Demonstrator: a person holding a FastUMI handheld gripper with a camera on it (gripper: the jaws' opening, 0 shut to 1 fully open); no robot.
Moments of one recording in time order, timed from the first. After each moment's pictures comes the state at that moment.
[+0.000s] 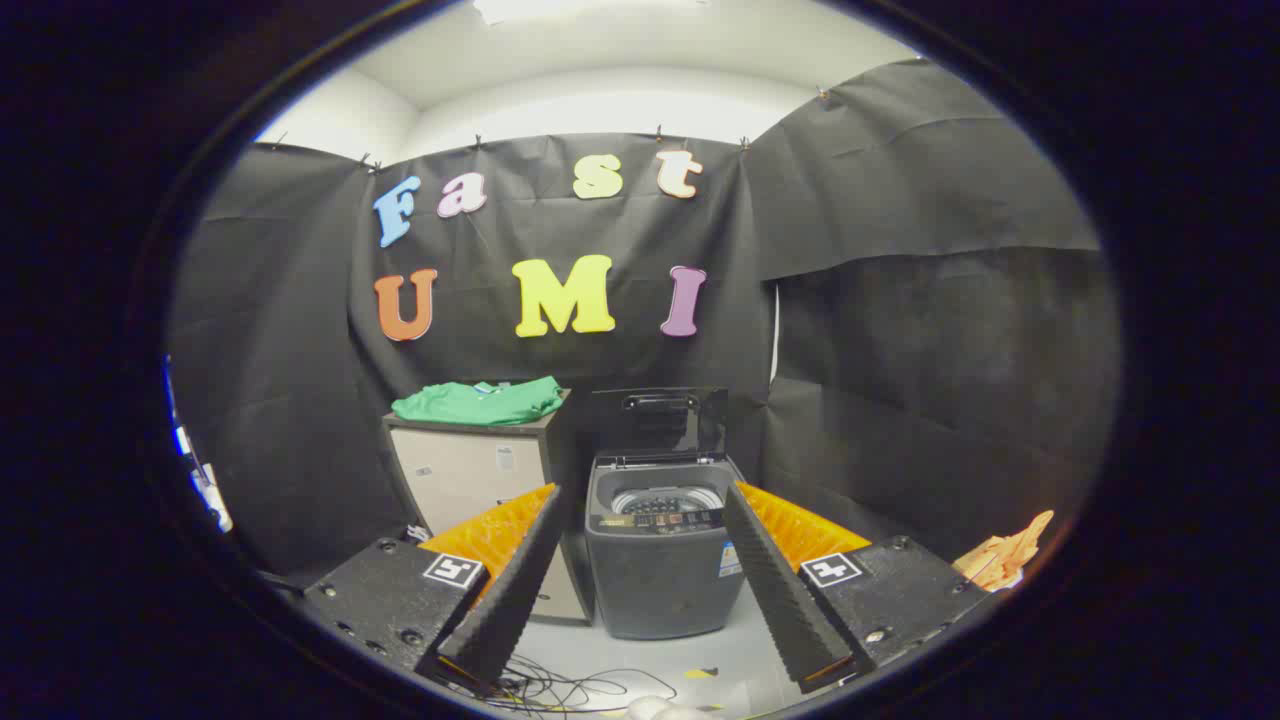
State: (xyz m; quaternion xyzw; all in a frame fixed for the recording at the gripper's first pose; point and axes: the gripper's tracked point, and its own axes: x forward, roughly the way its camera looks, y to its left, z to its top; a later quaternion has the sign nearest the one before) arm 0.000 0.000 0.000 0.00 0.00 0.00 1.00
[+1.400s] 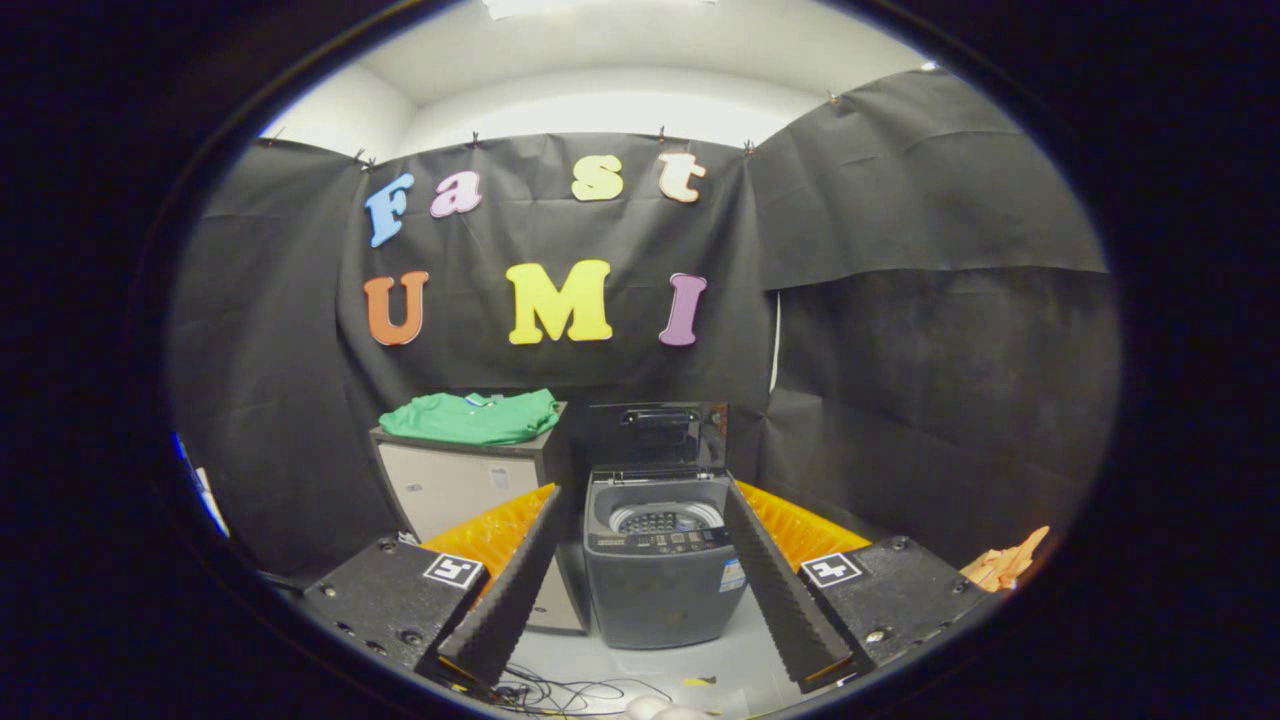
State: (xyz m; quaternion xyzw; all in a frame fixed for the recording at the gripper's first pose) arm 0.043 0.028 0.042 0.00 0.00 -0.01 1.00
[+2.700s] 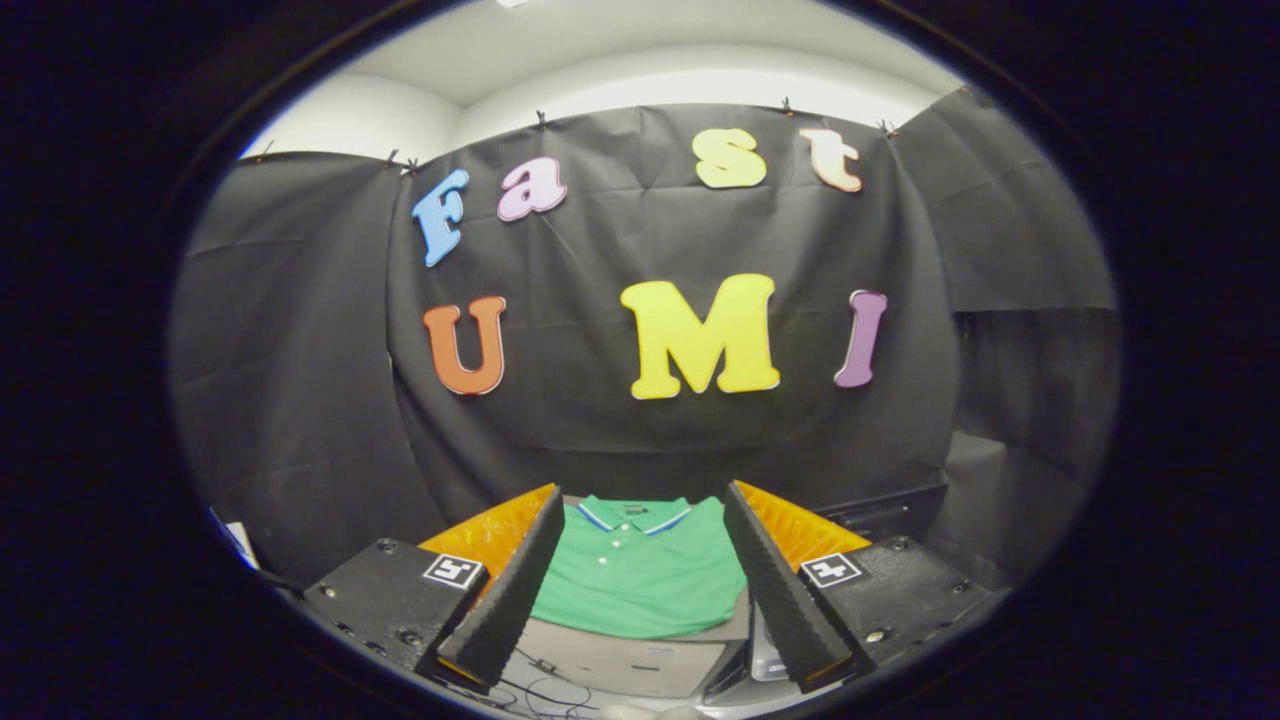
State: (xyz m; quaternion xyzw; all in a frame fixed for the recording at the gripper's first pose) arm 0.359 0.302 0.185 0.00 0.02 0.14 0.99
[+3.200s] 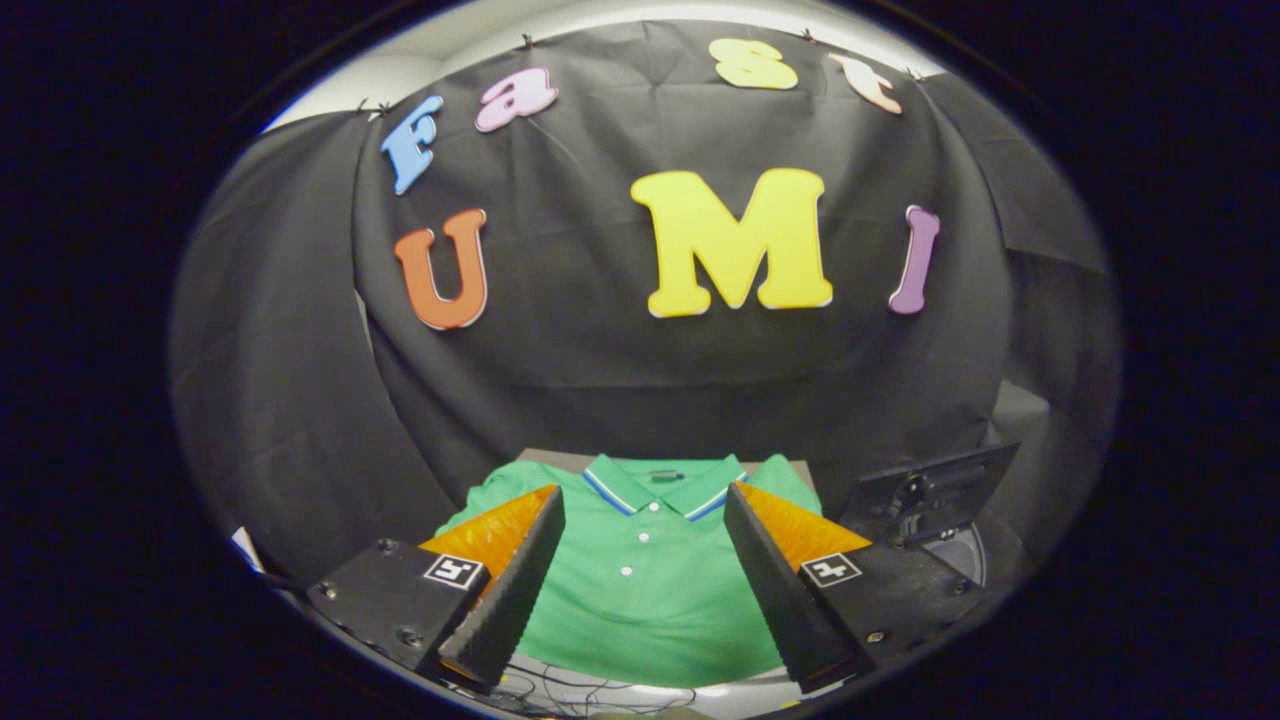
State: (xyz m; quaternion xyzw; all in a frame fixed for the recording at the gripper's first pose) arm 0.485 0.356 0.102 0.00 0.15 0.13 0.98
